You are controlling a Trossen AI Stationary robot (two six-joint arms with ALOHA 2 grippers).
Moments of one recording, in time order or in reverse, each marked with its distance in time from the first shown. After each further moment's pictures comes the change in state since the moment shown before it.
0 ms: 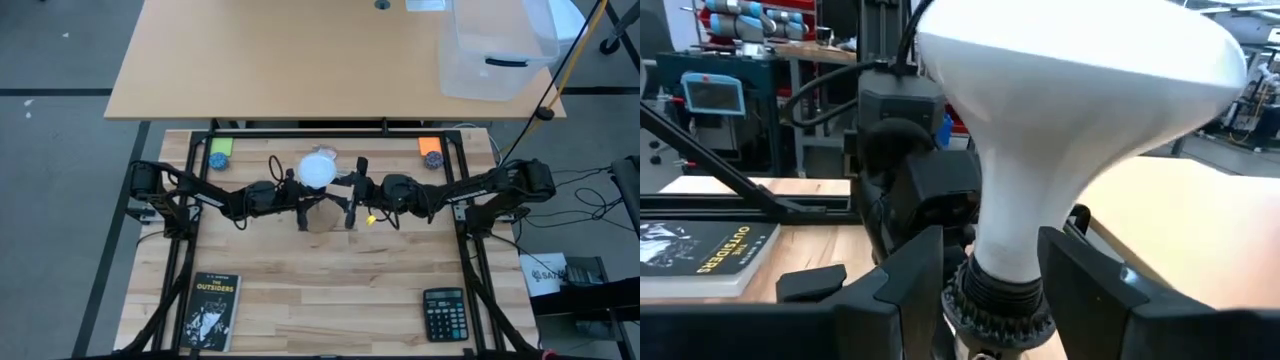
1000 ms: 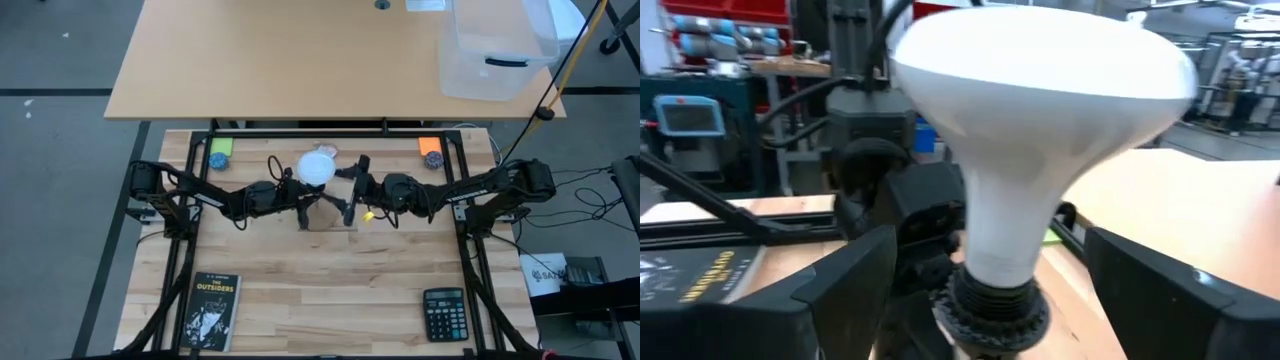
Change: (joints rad) left arm 0.000 0.000 -0.001 -0.012 -0.056 0.001; right arm -0.003 -0.001 0.008 0.007 0.057 0.056
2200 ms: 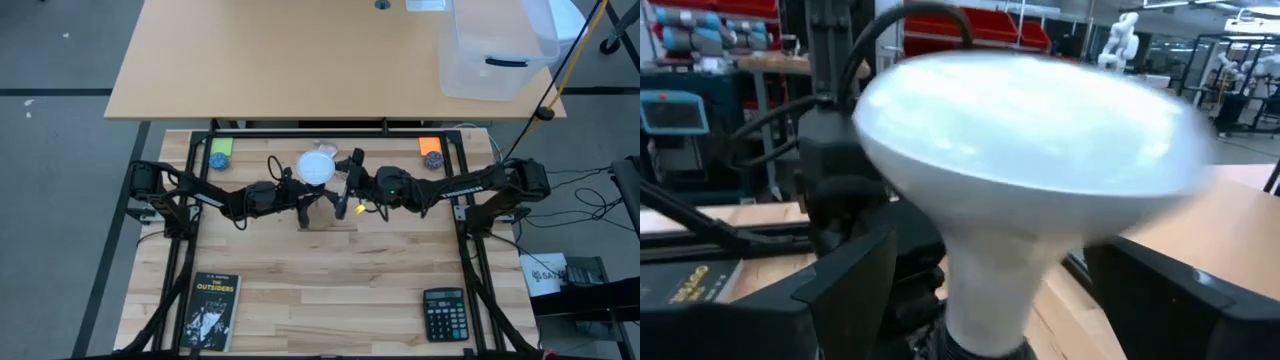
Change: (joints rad) left arm 0.000 0.001 -0.001 -0.001 -0.013 -0.003; right arm -0.024 0.050 0.120 -0.075 -0.008 -0.014
